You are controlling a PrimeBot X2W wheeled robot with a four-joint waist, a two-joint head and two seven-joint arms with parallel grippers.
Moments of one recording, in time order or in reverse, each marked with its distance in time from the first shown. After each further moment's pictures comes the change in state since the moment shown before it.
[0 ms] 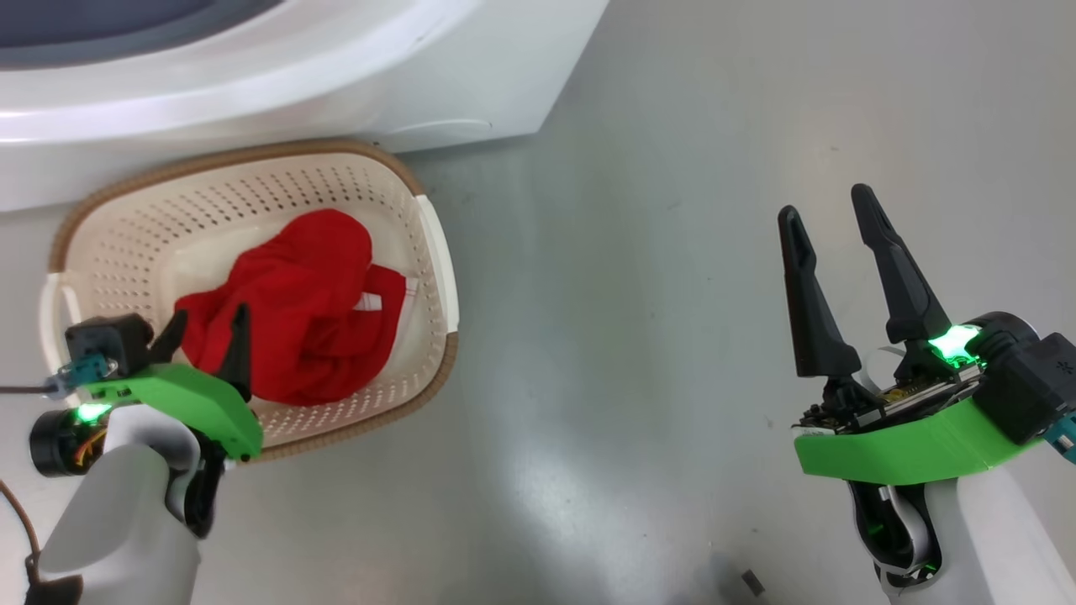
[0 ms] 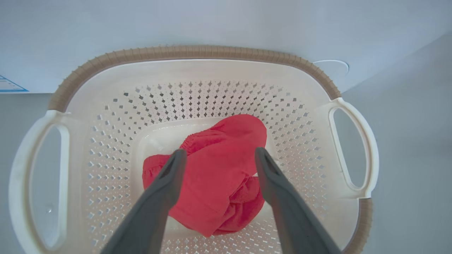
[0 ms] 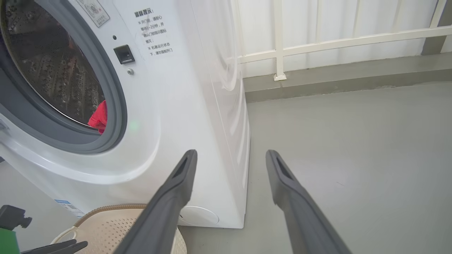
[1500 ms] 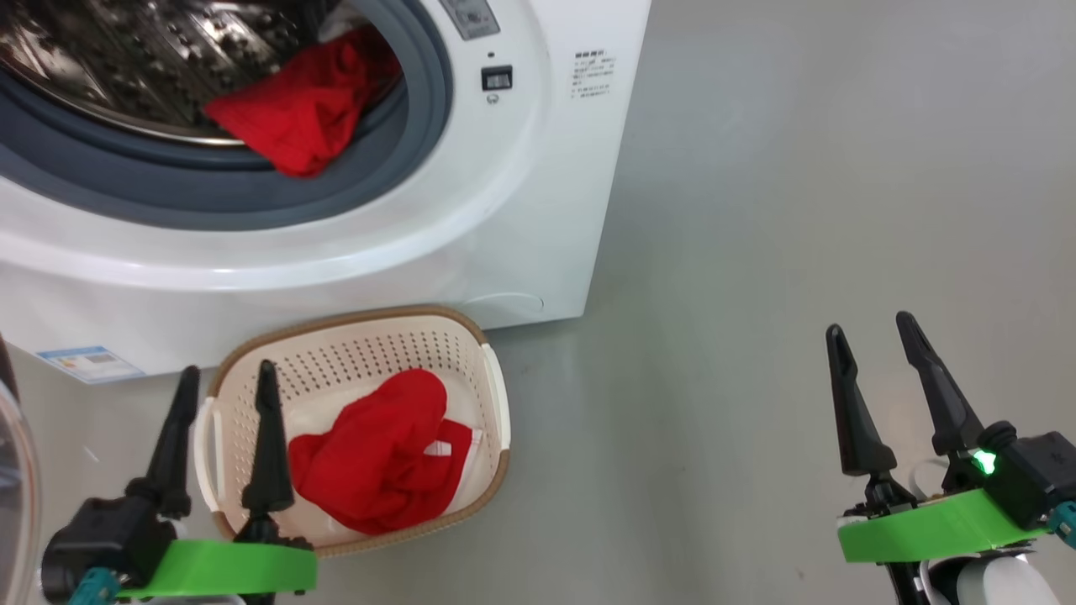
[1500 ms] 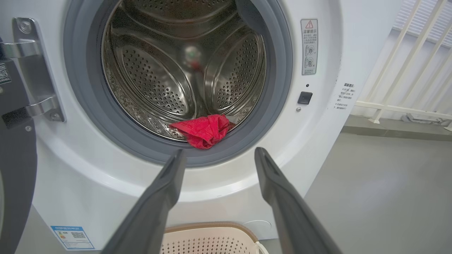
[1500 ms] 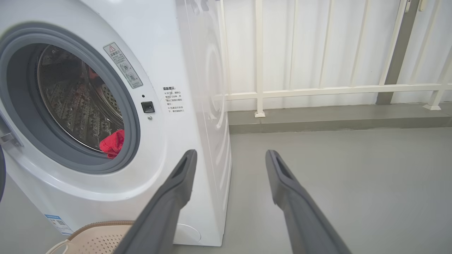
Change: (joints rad) left arm 0.630 -0.121 0.188 -1.013 0.205 0.145 -0.030; right arm 0.205 0.001 -0.118 0.051 -0.103 0.000 0.000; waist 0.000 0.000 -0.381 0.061
